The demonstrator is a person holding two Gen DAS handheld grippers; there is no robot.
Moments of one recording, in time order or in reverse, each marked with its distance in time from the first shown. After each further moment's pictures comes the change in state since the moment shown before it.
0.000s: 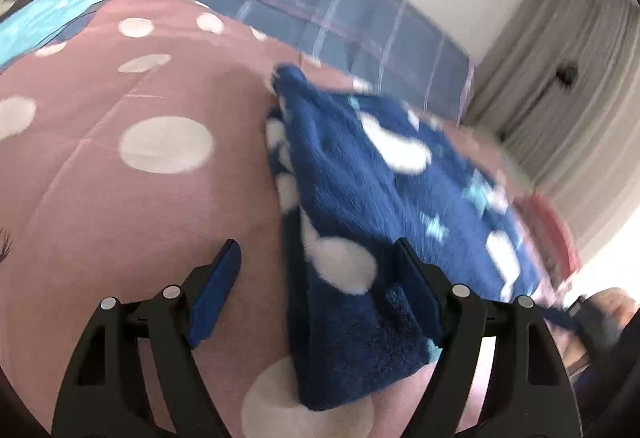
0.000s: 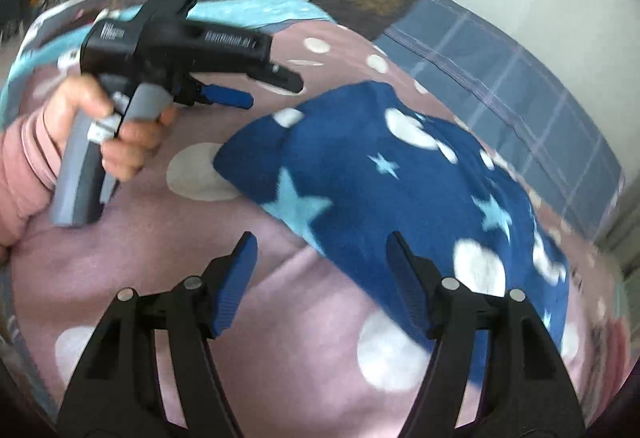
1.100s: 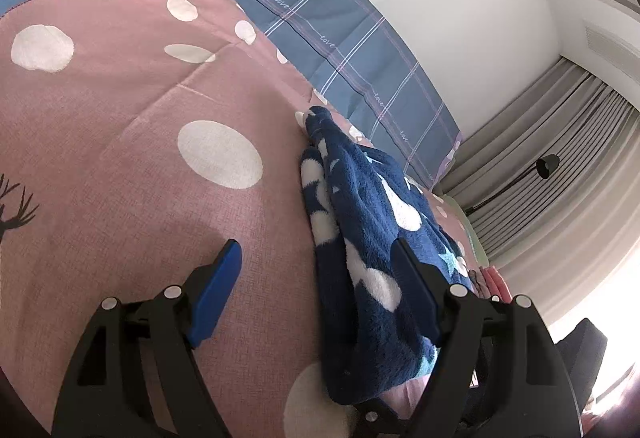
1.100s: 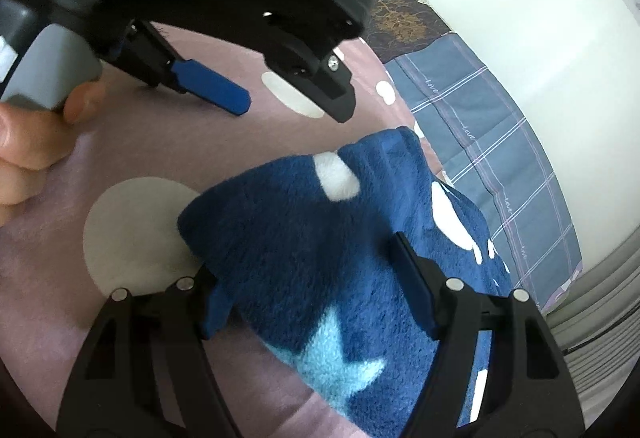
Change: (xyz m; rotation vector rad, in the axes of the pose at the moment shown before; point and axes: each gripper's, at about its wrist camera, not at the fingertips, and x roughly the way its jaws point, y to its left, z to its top) left arm -0.022 0.049 0.000 -0.228 -0.088 -0.135; right arm 0.081 0.059 0.041 -0.246 -0.019 -0.184
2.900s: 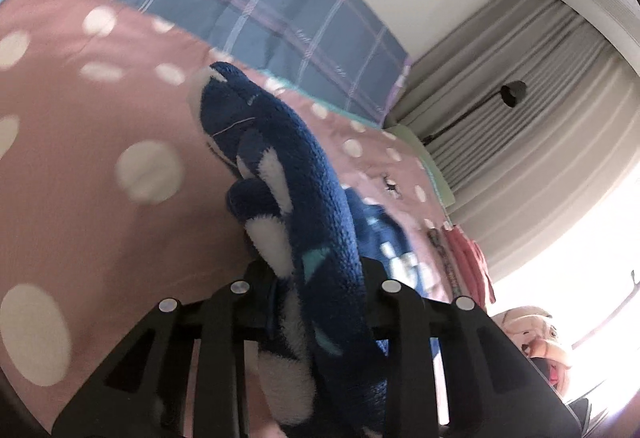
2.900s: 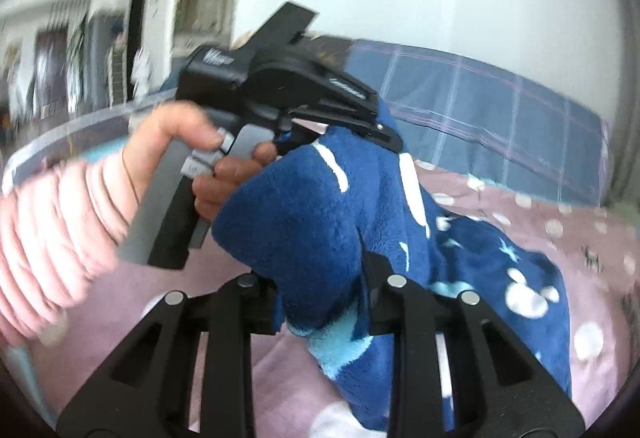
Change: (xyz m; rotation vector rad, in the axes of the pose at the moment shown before) left arm 0.128 -0.142 0.102 0.193 0.297 -0.161; right arm -0.095 -0.199 -0.063 0.734 -0.239 0.135
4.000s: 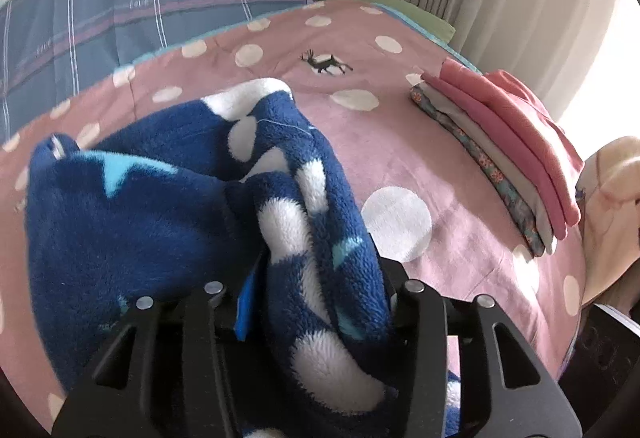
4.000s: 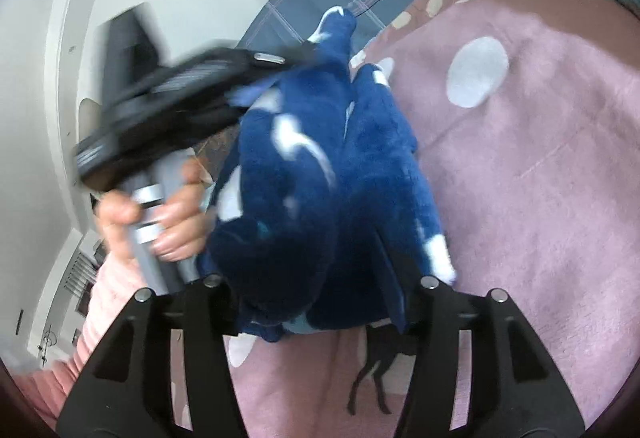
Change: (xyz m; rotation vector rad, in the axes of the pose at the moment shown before) left arm 0.267 -0.250 -0.080 0.592 0.320 0.235; right arm -0.067 -0.253 -0.160 0.895 0.054 0.136
